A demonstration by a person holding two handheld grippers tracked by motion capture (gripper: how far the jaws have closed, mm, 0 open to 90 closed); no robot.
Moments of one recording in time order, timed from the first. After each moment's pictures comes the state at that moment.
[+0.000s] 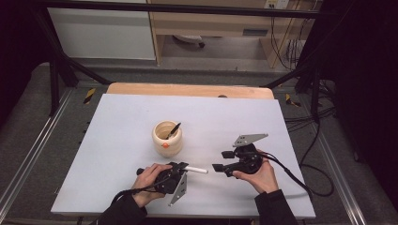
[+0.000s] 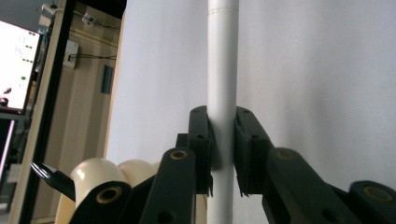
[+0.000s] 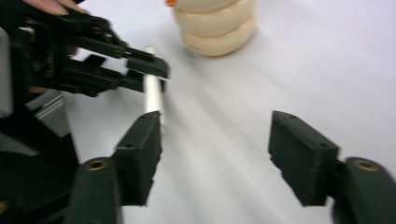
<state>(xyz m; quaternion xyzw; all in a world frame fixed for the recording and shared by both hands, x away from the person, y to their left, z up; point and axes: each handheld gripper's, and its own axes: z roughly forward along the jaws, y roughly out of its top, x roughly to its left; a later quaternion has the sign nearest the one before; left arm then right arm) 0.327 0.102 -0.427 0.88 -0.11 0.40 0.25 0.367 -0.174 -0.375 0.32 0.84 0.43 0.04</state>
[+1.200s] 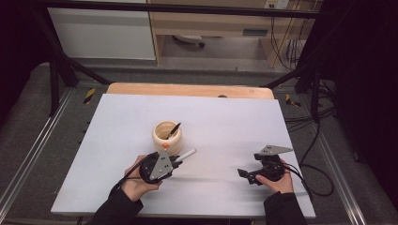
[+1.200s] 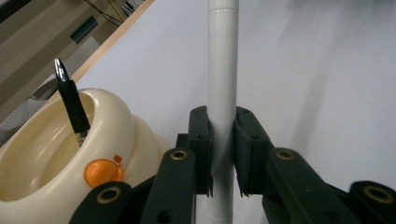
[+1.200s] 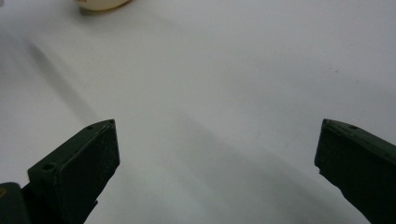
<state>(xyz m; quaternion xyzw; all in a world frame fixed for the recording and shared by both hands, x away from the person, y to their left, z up) 0.342 0.136 -0.397 0.86 0.13 0.26 0.41 0.366 -0.252 -0.436 0.40 0.81 0.41 0.10</state>
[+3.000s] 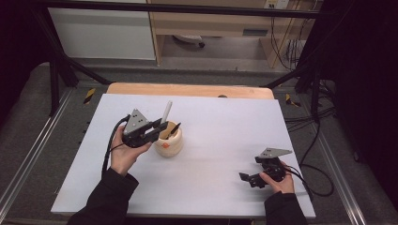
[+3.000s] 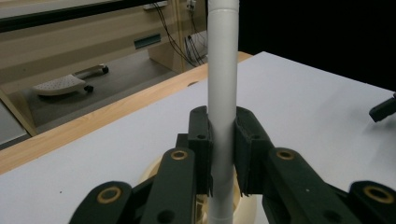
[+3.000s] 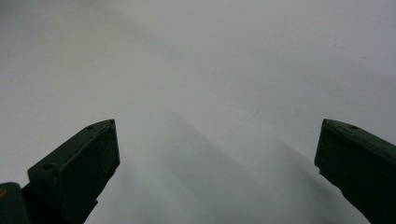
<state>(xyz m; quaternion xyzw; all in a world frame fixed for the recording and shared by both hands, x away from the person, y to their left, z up) 0.403 0.173 -0.336 0.75 0.31 0.26 0.52 0.365 -0.257 -0.446 0.39 0.82 0.40 0.10</state>
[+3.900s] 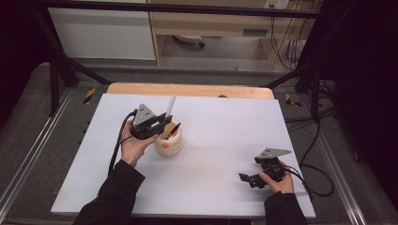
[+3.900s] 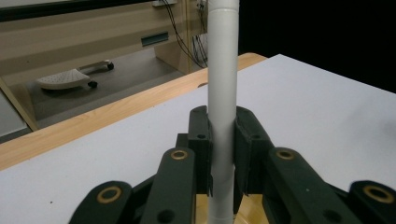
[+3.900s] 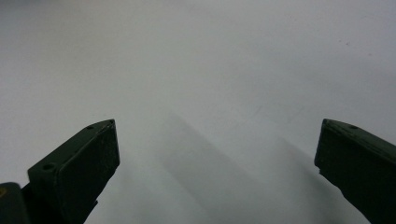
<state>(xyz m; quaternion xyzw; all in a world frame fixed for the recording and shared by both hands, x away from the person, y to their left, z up) 0.437 0.164 -0.361 0.74 0.33 0.26 0.52 0.365 -0.256 -0.447 0.39 0.83 0.39 0.10</state>
